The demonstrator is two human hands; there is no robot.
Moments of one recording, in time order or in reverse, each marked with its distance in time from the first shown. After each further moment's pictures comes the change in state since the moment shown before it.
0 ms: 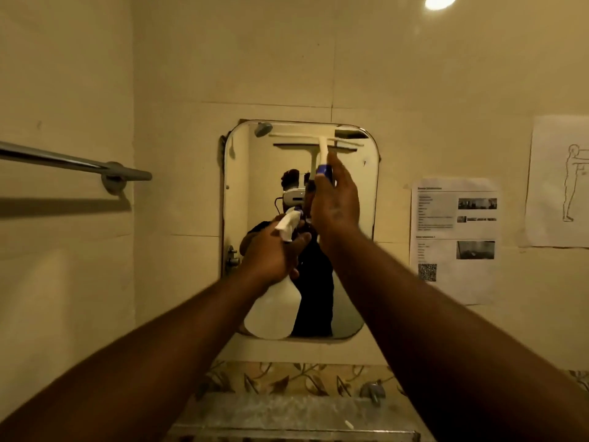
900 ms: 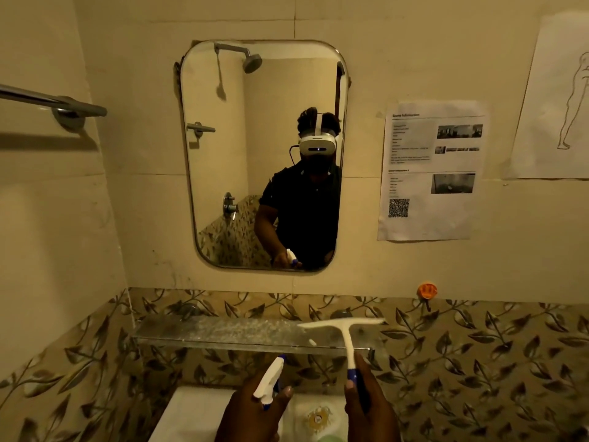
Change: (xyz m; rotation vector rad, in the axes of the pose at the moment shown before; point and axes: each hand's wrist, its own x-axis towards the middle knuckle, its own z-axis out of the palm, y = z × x) left_hand -0.263 -0.197 0.146 0.004 -0.064 -0.478; right_hand -0.272 0.210 -0.244 -0.375 -0.073 0.431
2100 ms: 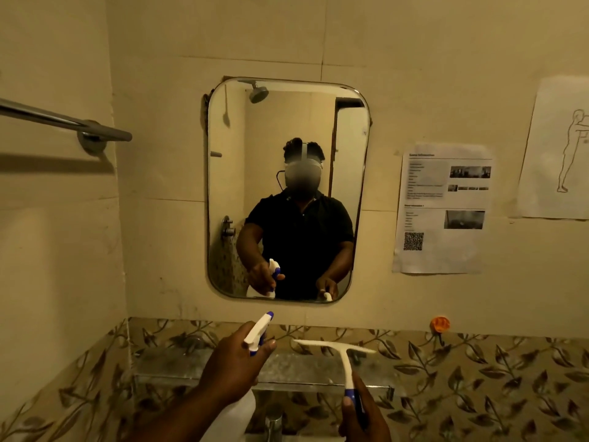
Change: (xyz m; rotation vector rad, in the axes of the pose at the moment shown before) left_hand 0.082 0.073 -0.098 0.179 0.084 0.222; right_hand 0.031 0.013 0.059 0.075 0.063 -0.064
